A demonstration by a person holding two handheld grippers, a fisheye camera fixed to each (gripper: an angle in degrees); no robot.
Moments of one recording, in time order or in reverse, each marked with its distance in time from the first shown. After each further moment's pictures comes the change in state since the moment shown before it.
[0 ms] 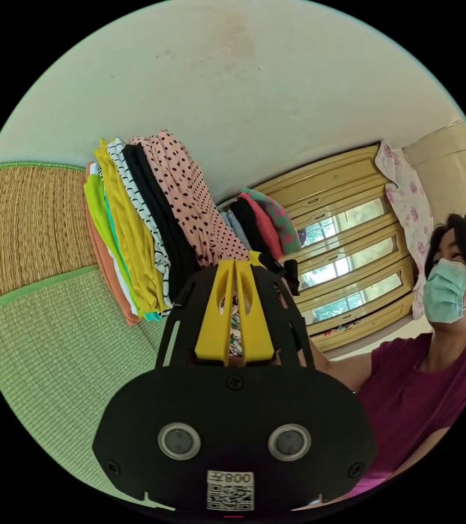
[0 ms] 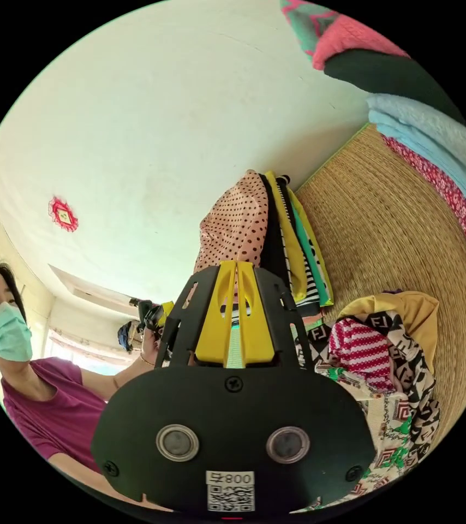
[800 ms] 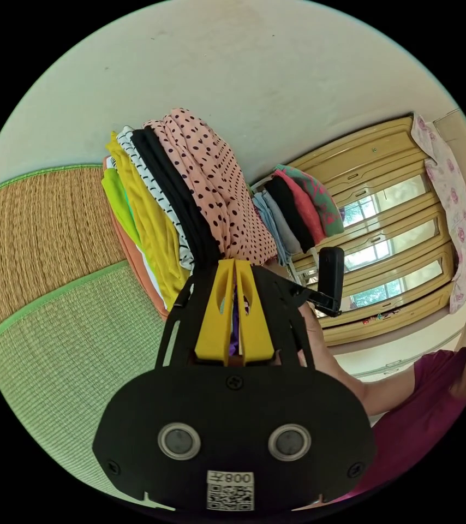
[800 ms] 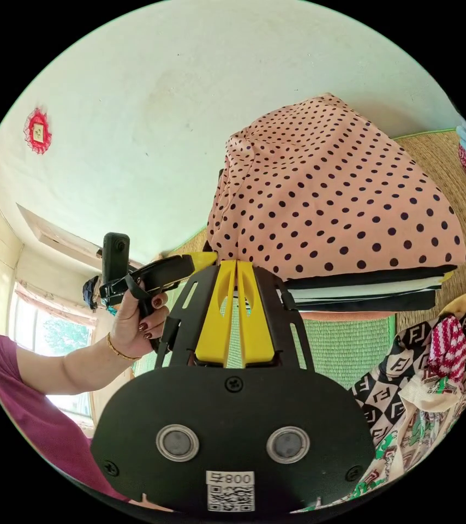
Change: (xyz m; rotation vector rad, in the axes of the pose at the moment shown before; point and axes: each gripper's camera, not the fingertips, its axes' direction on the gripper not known) left arm -0.021 0.117 -0.008 -0.126 -0.234 0.020; right arm -0.032 0.118 0.176 -0.188 0.139 -0.154
